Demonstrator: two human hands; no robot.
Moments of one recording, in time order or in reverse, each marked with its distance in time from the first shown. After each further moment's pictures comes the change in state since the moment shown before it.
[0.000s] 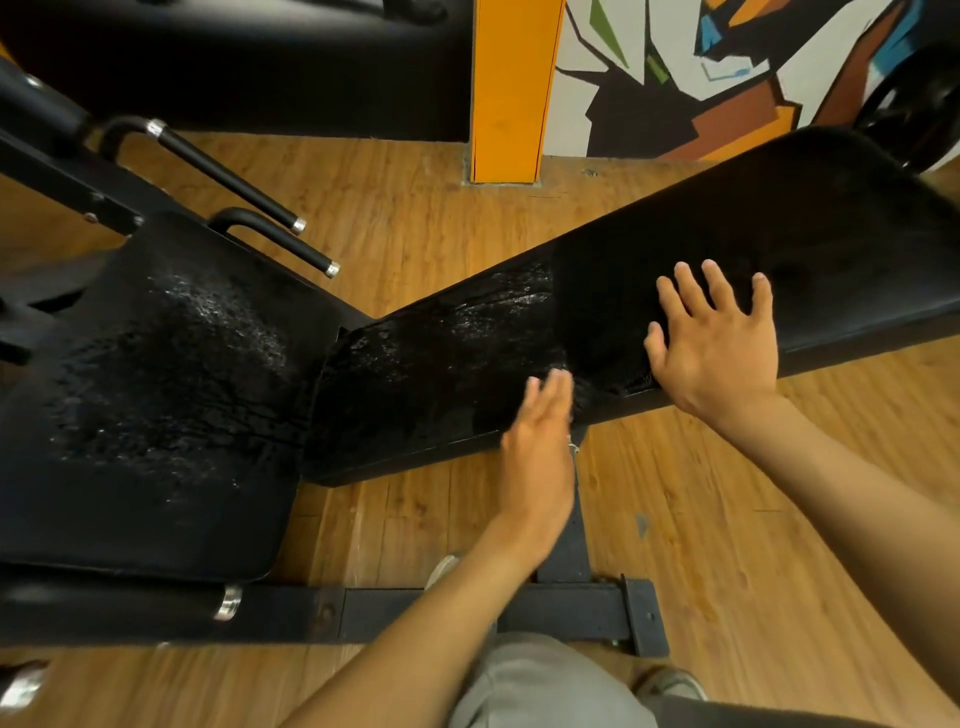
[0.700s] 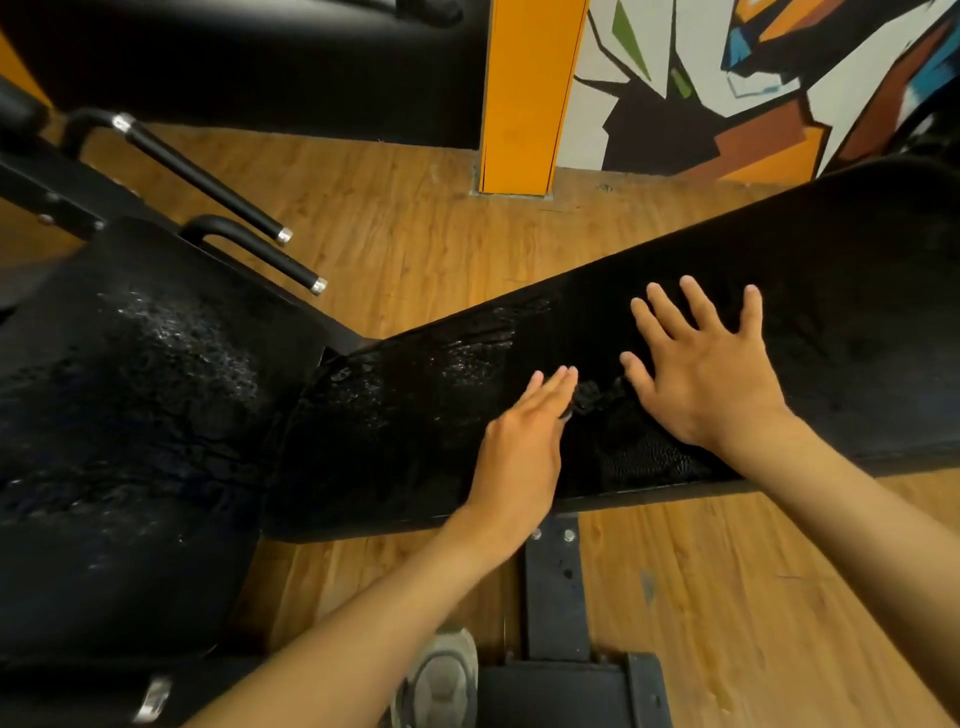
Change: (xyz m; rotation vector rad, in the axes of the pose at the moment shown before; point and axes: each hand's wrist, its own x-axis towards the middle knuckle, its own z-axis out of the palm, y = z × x) left_hand 0.085 -0.023 -0.002 -0.090 0.017 0.158; right_hand 0.073 -0.014 0.021 -0.053 -0.117 -0.161
